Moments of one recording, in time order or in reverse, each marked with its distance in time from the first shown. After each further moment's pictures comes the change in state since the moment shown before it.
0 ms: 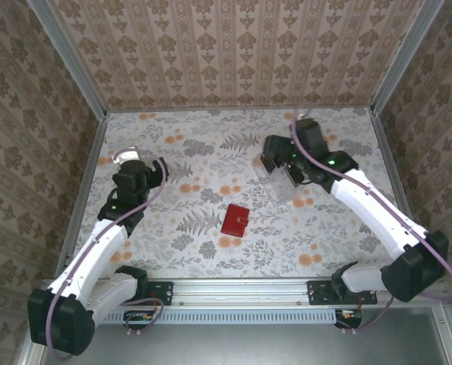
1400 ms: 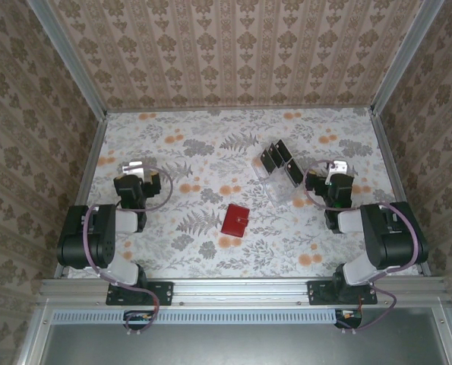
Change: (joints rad) left arm 0.249 0.598 -0.300 0.936 0.192 0.402; right arm -0.407 0.227 -0.878 1.355 -0.070 -0.435
